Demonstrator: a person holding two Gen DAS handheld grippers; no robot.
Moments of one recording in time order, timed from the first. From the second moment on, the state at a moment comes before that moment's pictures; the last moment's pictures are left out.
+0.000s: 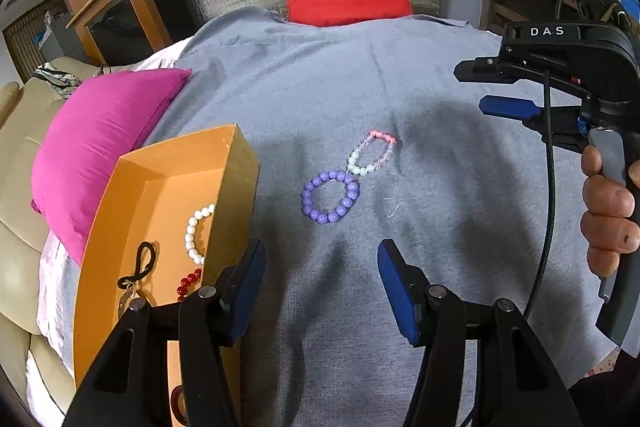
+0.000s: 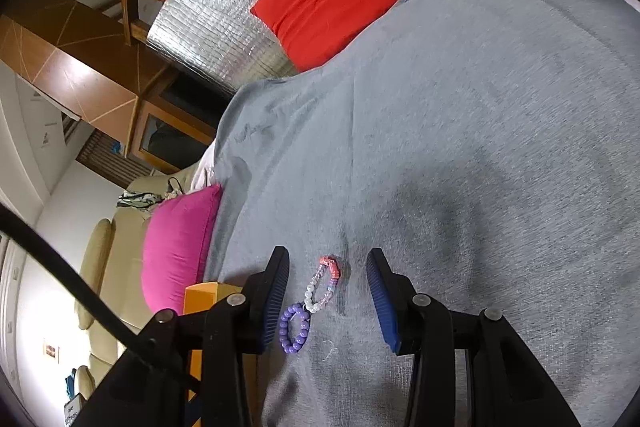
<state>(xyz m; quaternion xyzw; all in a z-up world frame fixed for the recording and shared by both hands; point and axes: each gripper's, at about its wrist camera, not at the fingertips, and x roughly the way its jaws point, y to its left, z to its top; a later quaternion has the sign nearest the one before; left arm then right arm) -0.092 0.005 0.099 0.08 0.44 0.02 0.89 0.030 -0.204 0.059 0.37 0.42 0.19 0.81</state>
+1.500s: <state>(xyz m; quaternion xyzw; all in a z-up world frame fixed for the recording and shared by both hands) -0.038 0.026 0.074 0.04 0.48 -0.04 0.87 0.077 -0.149 0.021 0.26 0.50 0.13 0.82</state>
